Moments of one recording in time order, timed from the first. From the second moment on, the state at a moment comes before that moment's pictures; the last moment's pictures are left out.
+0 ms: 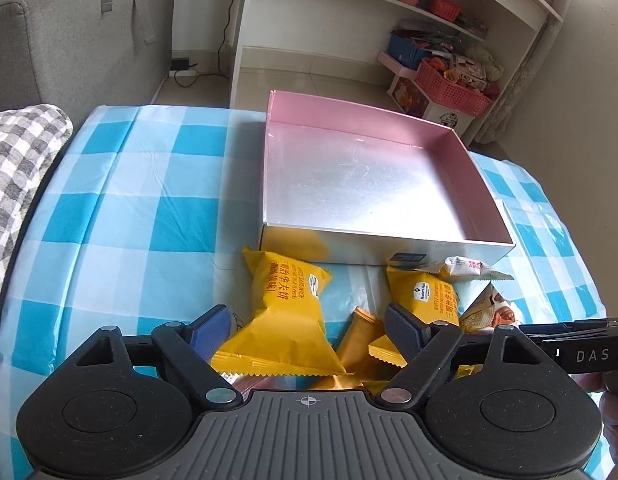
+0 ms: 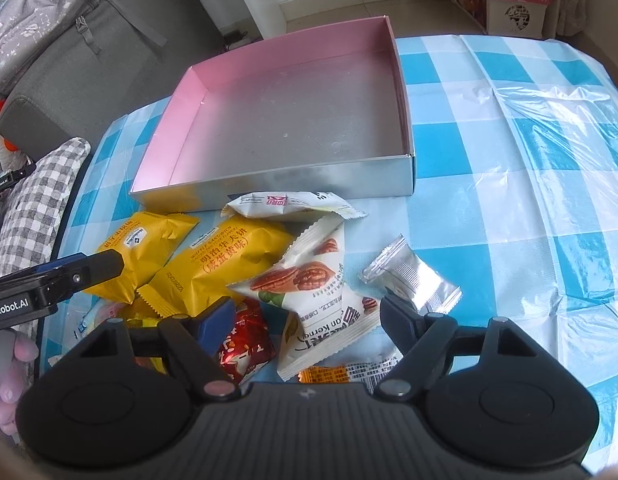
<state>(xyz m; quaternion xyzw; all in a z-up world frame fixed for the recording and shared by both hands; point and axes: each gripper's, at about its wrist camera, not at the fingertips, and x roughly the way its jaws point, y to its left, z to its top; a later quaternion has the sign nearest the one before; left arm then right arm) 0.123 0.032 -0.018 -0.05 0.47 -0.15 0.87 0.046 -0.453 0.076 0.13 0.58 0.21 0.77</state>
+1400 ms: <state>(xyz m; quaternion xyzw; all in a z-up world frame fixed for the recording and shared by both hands) 0.104 0.027 0.017 -0.05 0.45 -0.12 0.89 0.048 -0.461 0.107 0.14 0.53 0.17 0.82</state>
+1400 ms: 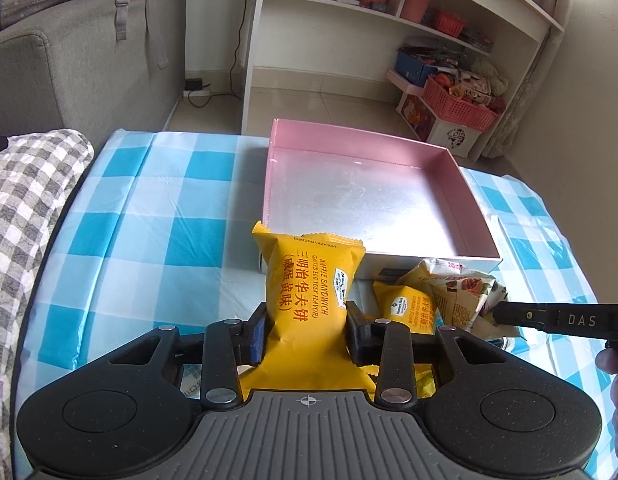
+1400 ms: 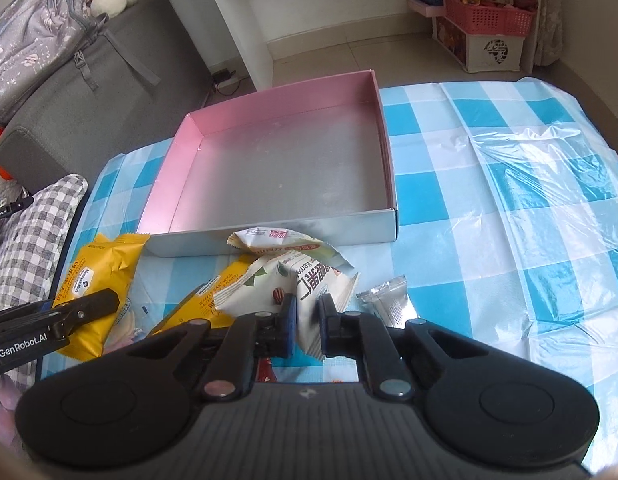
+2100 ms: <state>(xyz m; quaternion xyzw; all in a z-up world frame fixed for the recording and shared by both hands) 0.107 0.006 0.012 -0.05 0.45 -0.13 0.88 0.063 -0.462 0.083 0.17 0.57 0.20 0.78</state>
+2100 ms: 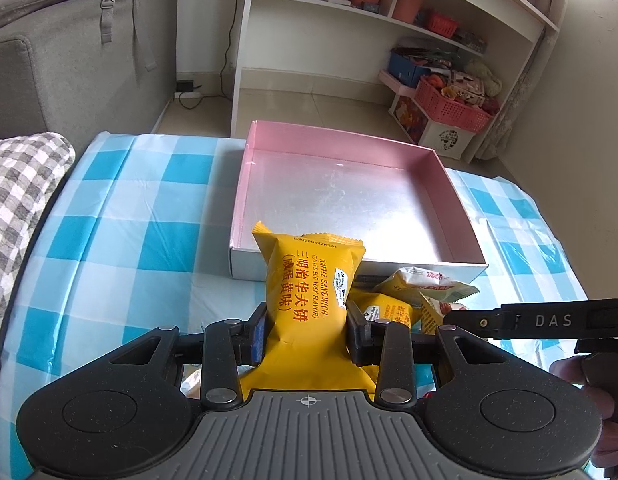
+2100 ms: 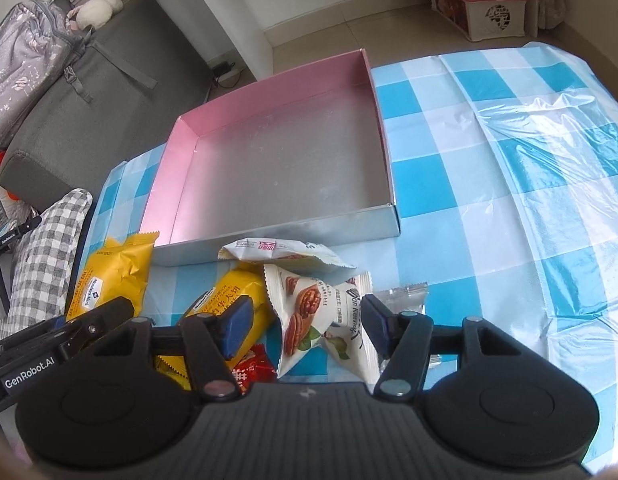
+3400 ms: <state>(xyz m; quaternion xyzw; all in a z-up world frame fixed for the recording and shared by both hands) 0.119 0.008 0.026 -0.06 0.41 -0.13 0.90 0.068 -0.463 0.122 0.17 0.50 0.18 0.83</state>
